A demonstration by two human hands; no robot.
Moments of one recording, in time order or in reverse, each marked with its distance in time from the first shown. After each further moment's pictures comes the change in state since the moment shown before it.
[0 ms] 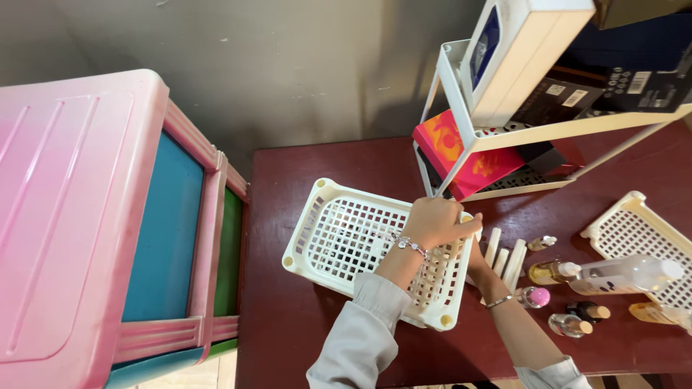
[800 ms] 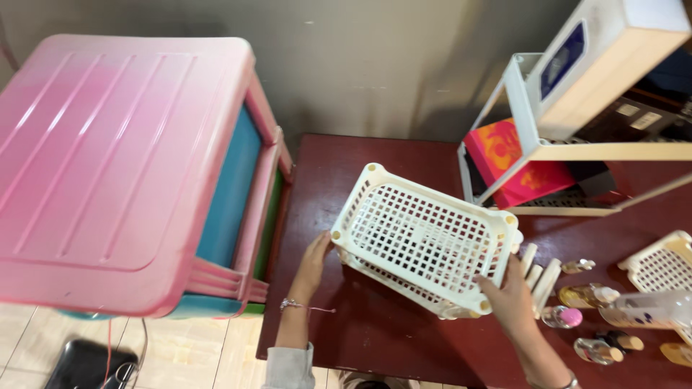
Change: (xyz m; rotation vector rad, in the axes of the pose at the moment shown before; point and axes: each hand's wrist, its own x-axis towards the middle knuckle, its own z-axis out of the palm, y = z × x) left_hand -0.265 -0.170 -0.086 -1.019 0.441 -0.590; right_hand -0.110 -0.145 0.117 -0.422 0.230 -0.069
